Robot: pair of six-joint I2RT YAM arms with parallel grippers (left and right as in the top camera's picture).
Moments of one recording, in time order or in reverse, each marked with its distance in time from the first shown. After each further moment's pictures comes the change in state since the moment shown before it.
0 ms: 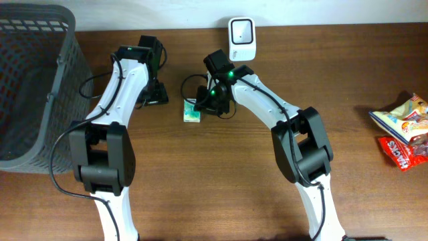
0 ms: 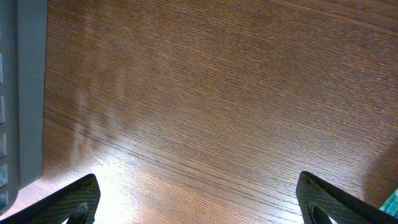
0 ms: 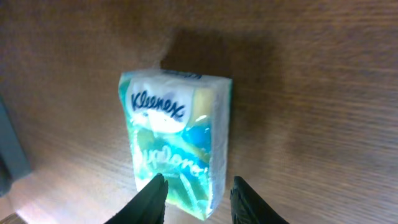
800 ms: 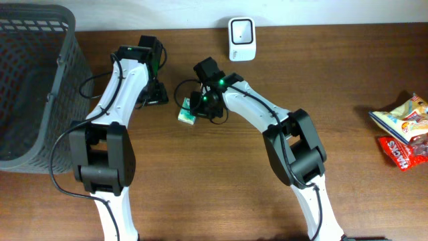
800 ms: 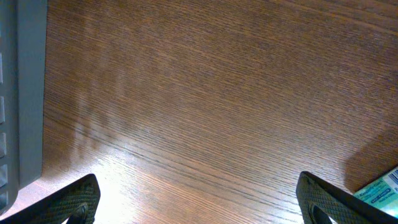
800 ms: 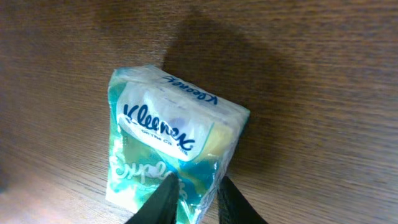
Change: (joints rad) left arm 0.000 0.000 0.000 0.000 0.000 0.000; right arm 0.058 0.021 -0.031 0.080 0.085 0.037
